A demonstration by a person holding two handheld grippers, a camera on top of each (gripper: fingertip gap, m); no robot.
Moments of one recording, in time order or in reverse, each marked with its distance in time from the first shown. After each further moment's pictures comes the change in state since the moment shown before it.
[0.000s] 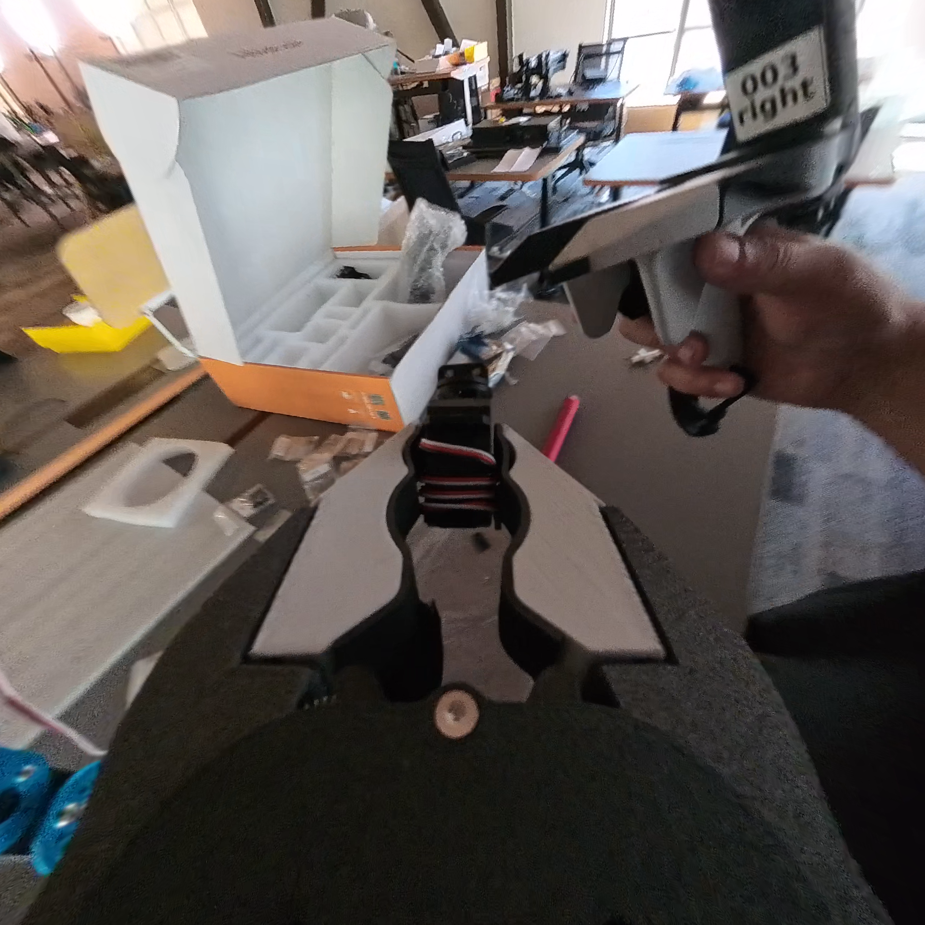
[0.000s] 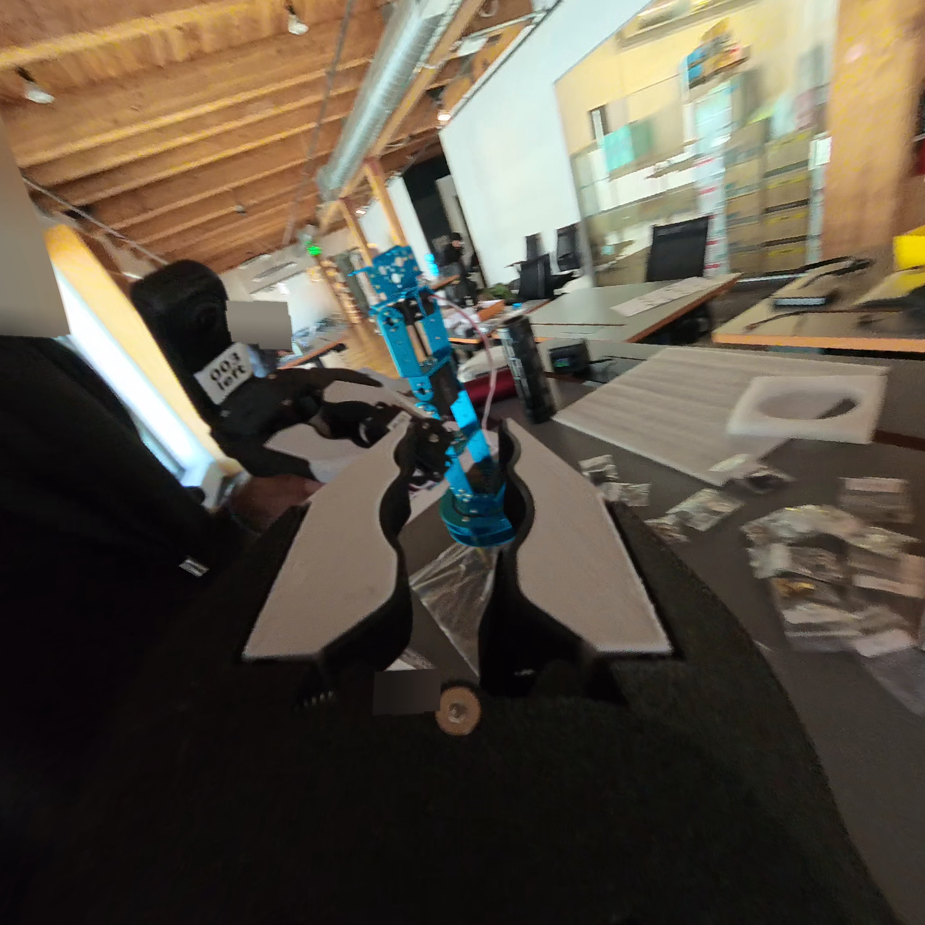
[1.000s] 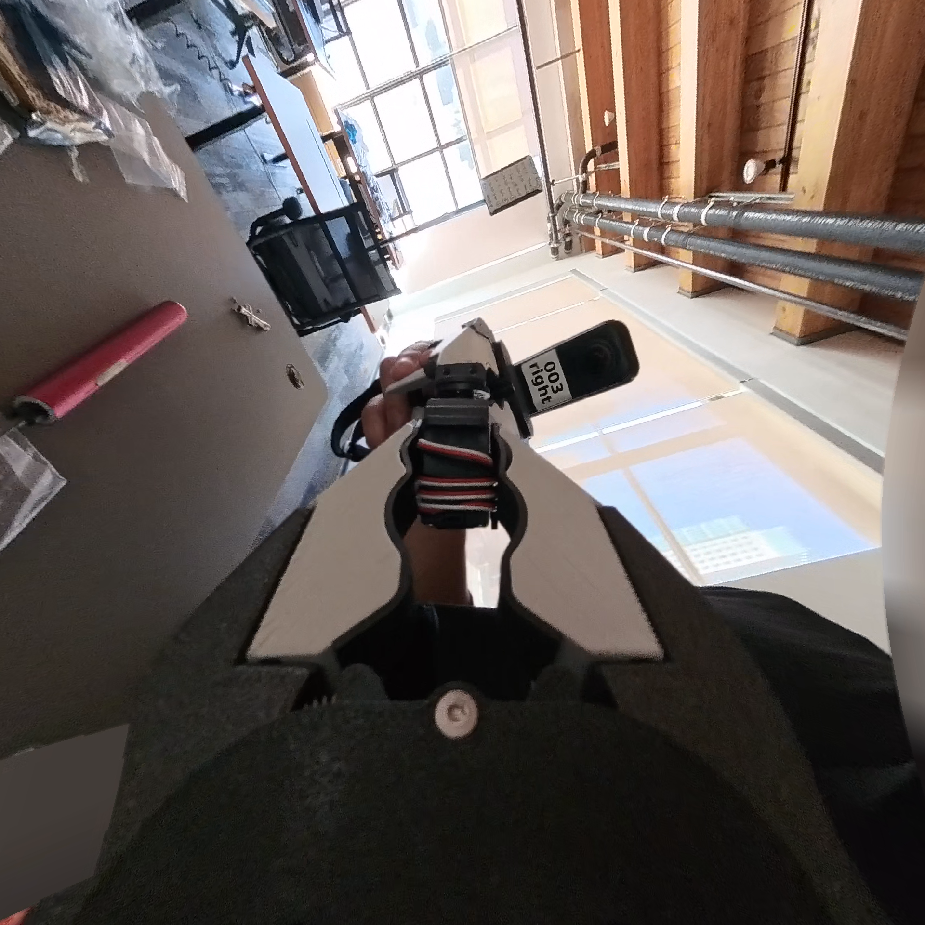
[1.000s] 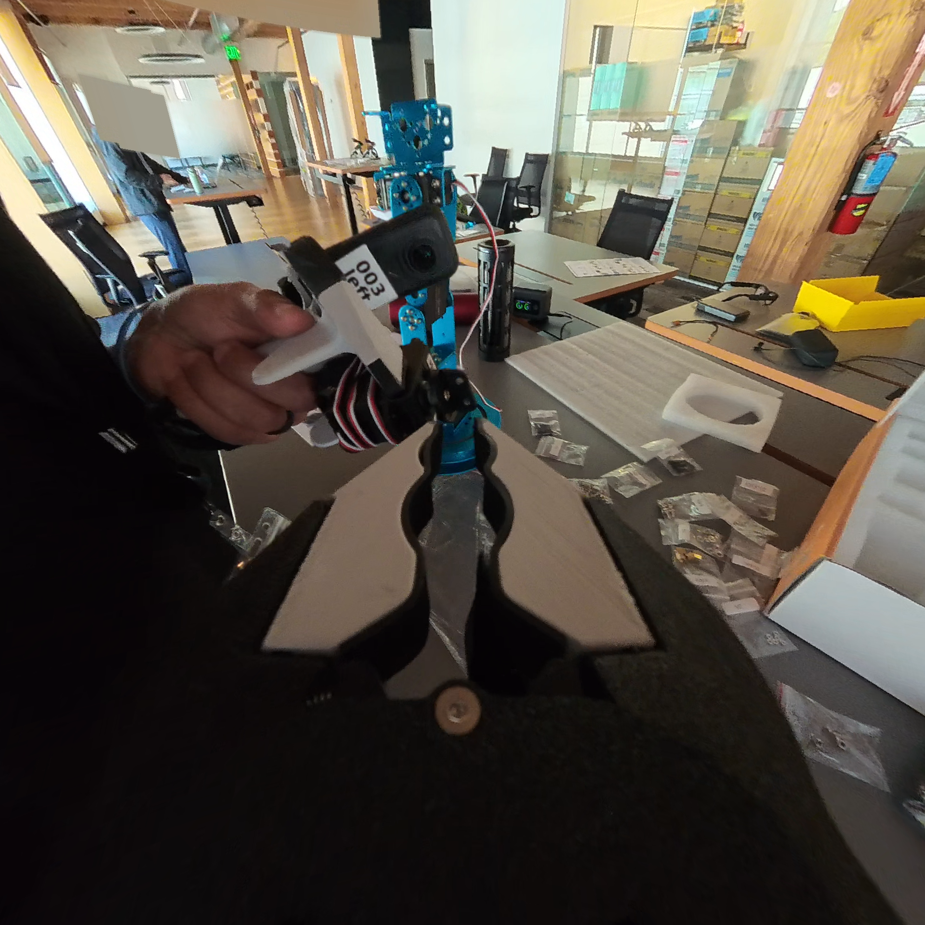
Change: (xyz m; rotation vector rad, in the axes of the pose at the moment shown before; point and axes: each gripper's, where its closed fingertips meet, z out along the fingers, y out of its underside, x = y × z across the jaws) left arm 0.052 -0.021 -0.002 -0.066 0.741 -1.258; right arm -0.021 0.038 -0.003 -0.184 0.087 -0.328
